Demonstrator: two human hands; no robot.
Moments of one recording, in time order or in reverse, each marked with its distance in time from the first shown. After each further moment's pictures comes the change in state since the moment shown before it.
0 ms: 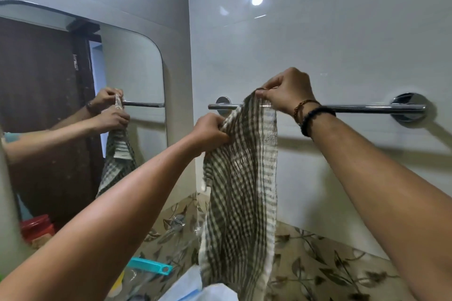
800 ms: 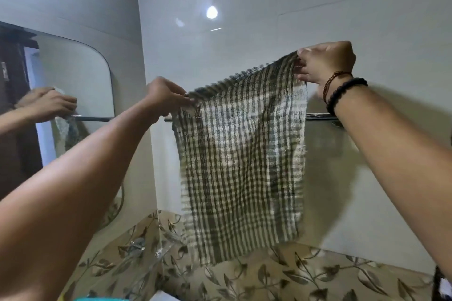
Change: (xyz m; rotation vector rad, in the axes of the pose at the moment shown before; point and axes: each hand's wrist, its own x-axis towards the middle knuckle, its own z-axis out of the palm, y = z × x) left_hand 0.075 0.046 -0.045 -0.102 0.161 0.063; right_hand 0.033 0.048 -0.131 0.388 0.484 0.325
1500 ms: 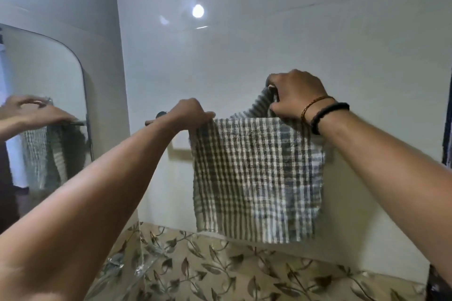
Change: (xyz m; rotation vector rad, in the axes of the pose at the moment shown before) left_hand 0.019 0.015 0.089 0.430 -0.226 0.073; right_hand -0.012 0.032 0.012 -1.193 -0.382 -0.671
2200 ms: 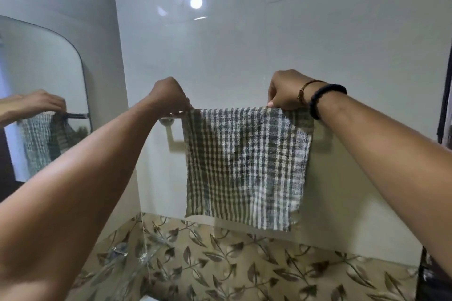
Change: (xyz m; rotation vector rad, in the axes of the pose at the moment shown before) left_hand -0.015 -0.017 -0.036 -0.129 0.100 -0.089; right_hand 0.004 -0.009 -0.007 0.179 -0.389 0.074
